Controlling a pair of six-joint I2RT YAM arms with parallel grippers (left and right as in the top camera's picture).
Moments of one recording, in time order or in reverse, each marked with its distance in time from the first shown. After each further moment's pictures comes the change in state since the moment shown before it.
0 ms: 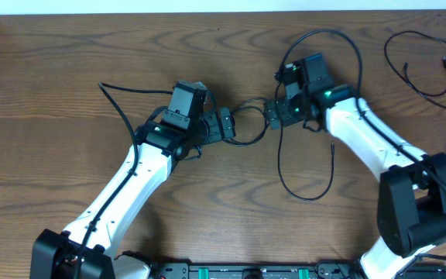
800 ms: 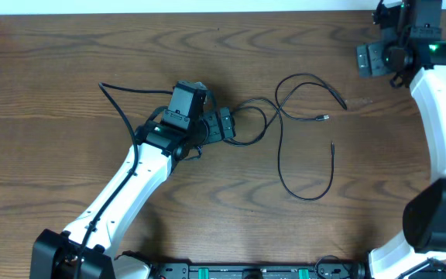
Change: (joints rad) left arm 0.000 0.000 0.000 0.000 0.000 0.000; right arm -0.396 -0.037 0.403 -0.299 0.179 -0.233
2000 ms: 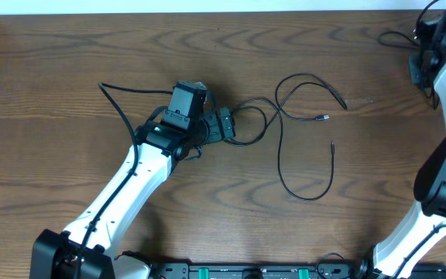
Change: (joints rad) left arm 0.000 0.000 0.000 0.000 0.000 0.000; right arm -0.231 0.264 0.000 0.227 0.225 -0.209
